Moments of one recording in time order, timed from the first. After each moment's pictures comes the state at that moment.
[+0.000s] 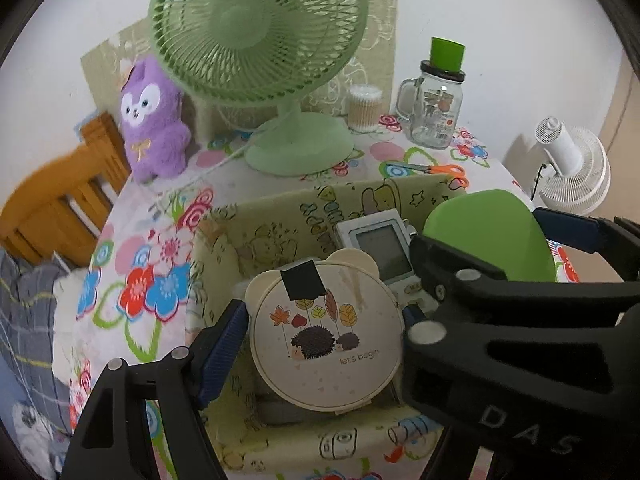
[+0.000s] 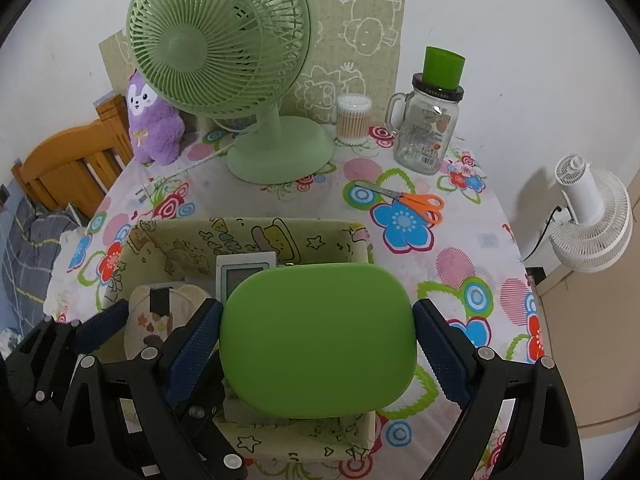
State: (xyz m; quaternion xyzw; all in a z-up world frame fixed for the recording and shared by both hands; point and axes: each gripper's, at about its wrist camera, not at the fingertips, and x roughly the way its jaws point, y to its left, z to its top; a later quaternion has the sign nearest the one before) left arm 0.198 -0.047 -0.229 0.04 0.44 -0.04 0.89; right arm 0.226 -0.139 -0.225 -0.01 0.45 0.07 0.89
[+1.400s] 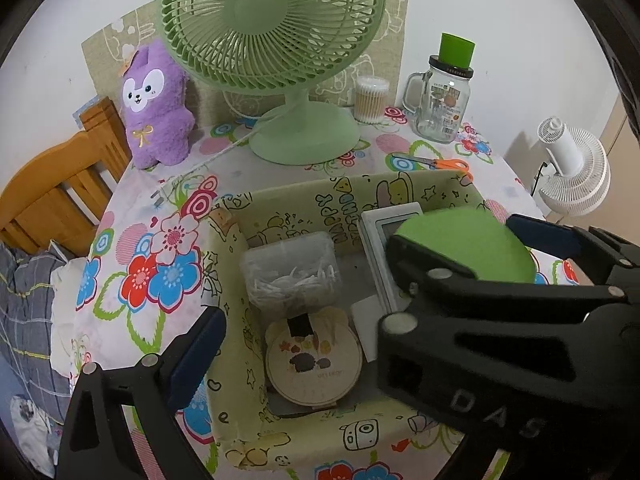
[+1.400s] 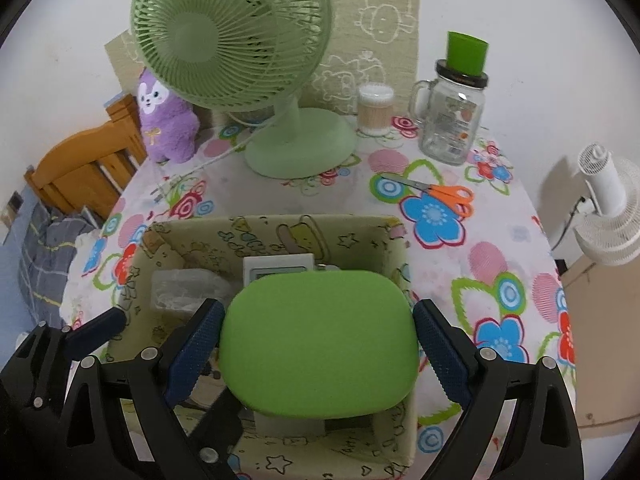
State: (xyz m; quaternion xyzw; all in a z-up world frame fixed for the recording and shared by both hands) left arm 0.198 -0.031 -0.228 0.02 0.47 -0.05 0.88; right arm 0.234 -0.126 -0.236 0.01 0.46 0.11 0.88
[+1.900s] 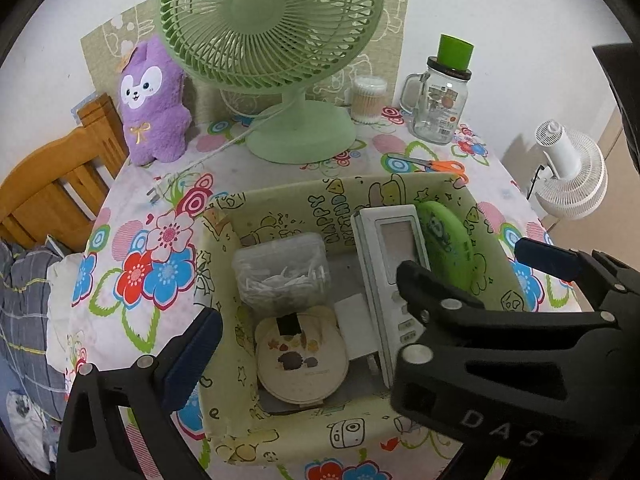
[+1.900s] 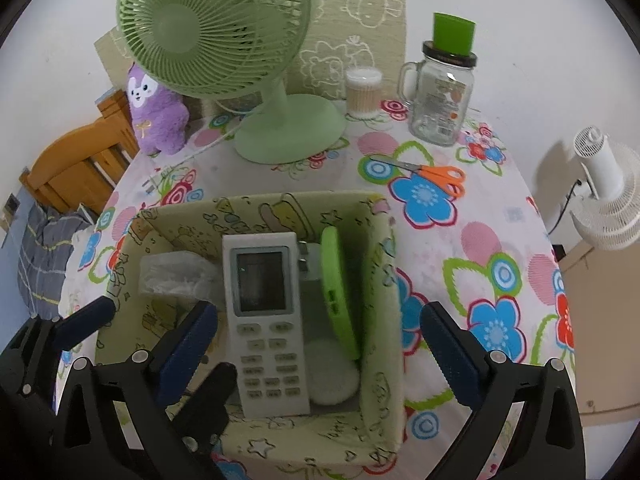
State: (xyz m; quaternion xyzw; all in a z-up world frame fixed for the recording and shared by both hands) left arm 0.198 -0.036 -0.225 0.01 0.47 -0.05 0.88; right arm 0.228 -0.144 -0.243 0.02 0.48 0.09 0.87
